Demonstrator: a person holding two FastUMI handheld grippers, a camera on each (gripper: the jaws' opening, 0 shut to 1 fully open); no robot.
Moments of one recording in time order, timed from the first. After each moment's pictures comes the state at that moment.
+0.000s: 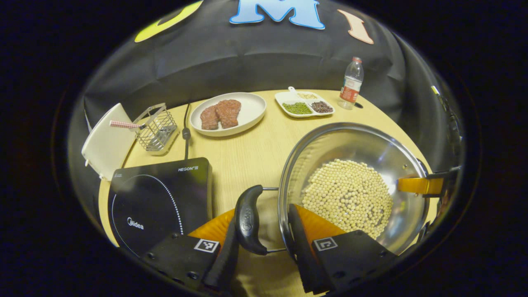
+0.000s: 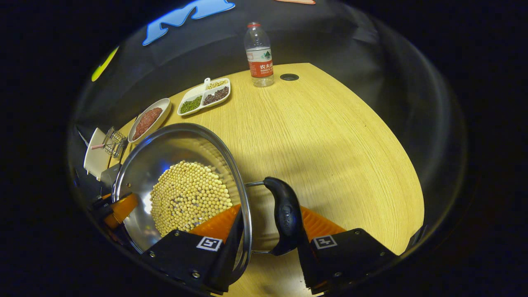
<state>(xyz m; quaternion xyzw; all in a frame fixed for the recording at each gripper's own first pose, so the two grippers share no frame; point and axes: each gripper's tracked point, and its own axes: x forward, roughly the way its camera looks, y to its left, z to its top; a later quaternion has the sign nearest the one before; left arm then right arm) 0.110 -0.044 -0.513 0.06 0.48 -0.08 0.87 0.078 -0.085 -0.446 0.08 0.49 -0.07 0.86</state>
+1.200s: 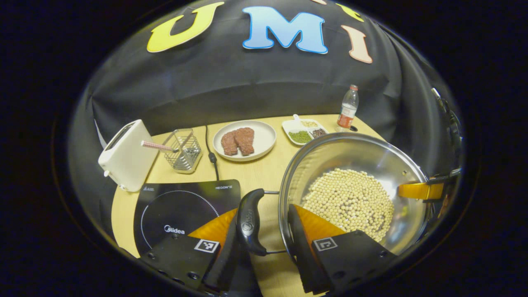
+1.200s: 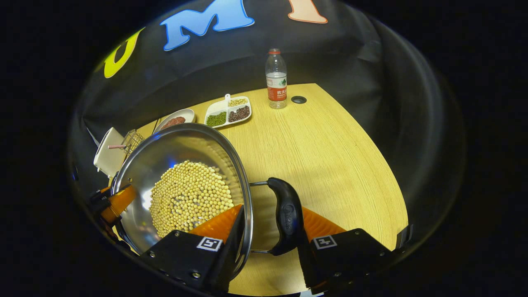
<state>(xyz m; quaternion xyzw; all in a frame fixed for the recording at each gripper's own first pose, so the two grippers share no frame) 0.111 -0.008 -0.423 0.05 0.42 -0.07 0.91 0.056 -0.047 -0.363 0.06 0.46 -0.06 0.89</state>
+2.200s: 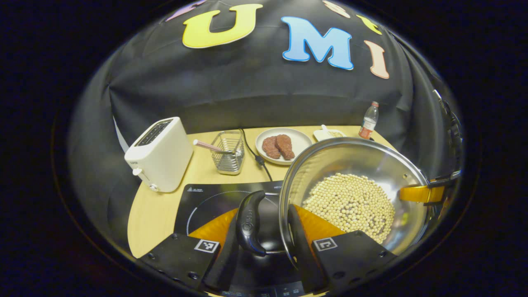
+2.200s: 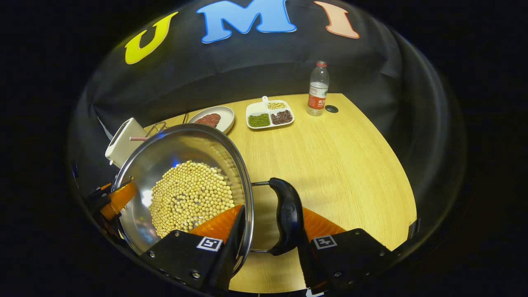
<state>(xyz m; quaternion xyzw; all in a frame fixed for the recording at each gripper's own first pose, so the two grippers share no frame) 0.094 0.121 -0.385 0.04 0.40 -0.03 0.92 0.059 0.067 -0.340 0.04 0.45 -0.01 0.89</state>
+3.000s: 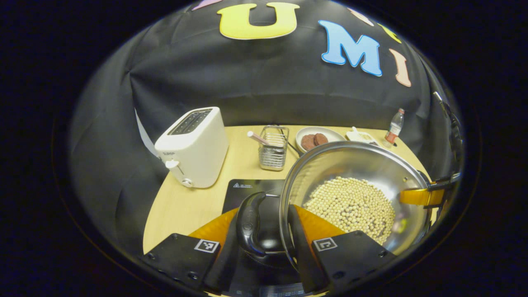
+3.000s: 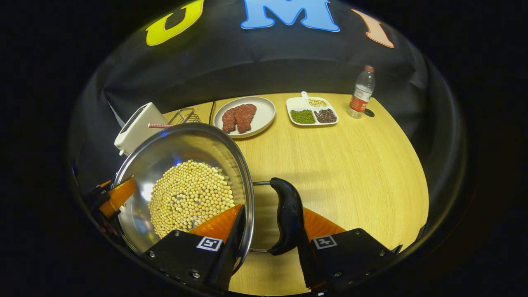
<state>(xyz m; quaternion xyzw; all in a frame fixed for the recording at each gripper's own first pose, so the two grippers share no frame) 0.091 0.236 -0.385 0.03 0.41 0.03 0.91 0.083 0.164 -0.359 0.02 0.47 0.04 0.88</state>
